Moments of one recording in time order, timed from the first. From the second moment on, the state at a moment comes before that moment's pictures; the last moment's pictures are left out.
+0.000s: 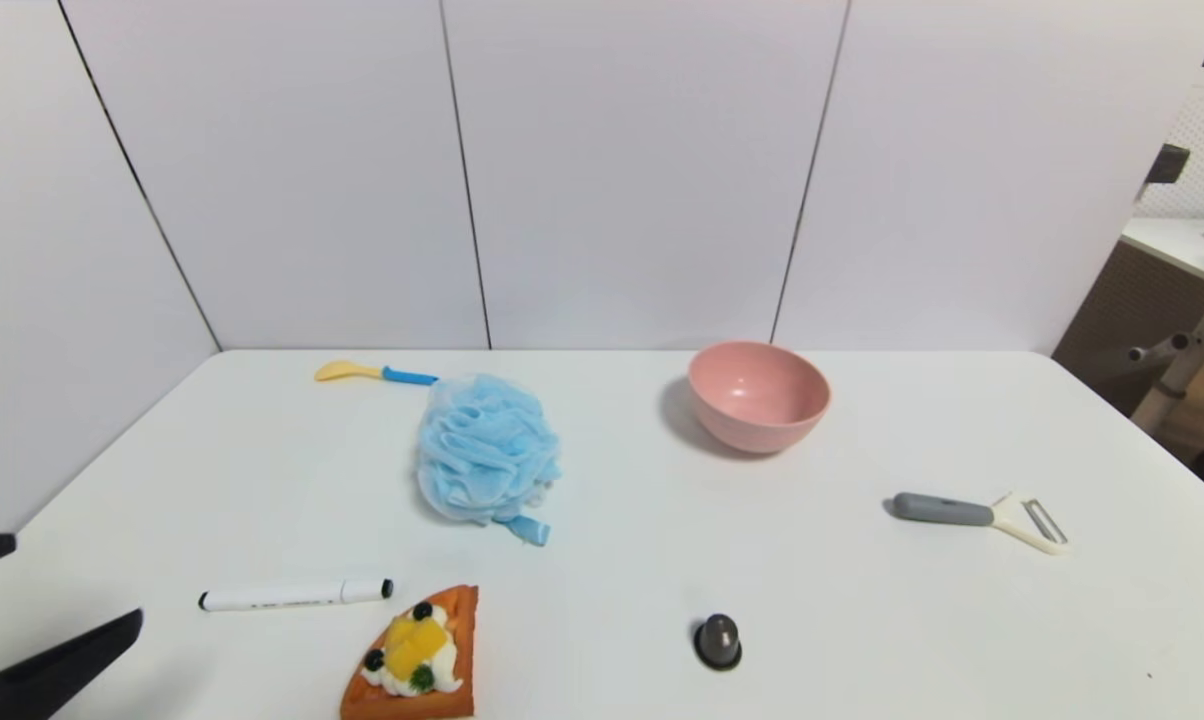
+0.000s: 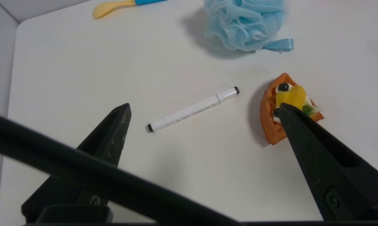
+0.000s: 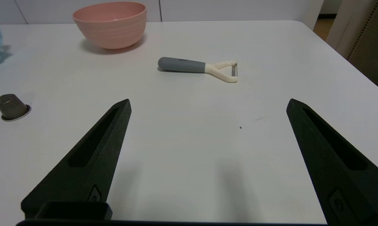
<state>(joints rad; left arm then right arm) -0.08 0.74 -0.63 0.24 -0.19 0.18 0.01 0.00 0.00 -0.03 0.00 0.01</state>
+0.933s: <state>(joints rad) -0.41 1.87 -1.31 0.09 -0.24 0.25 0.01 0.00 0.00 -0.03 0.00 0.02</state>
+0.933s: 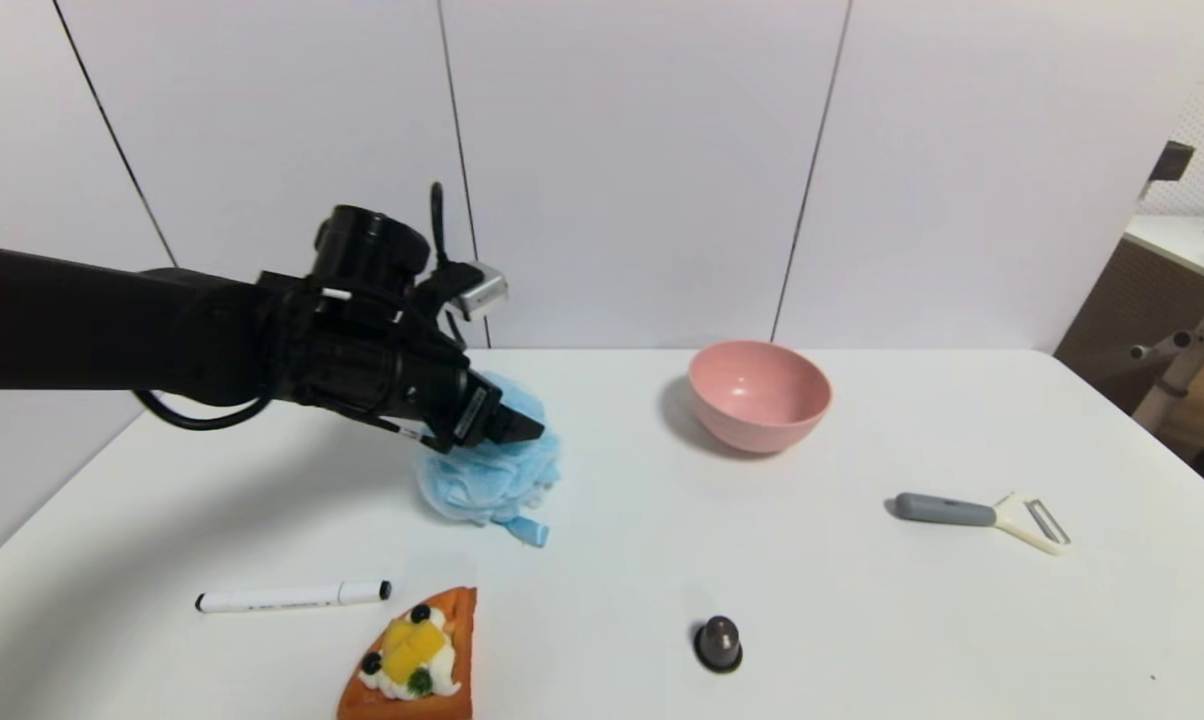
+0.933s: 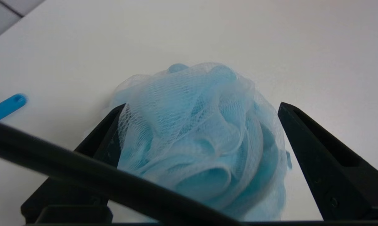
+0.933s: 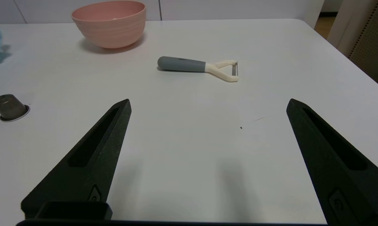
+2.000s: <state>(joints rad) -0.40 2.02 -1.38 0.18 -0.24 0.27 0.01 0.00 0.00 -0.03 0.00 0.02</state>
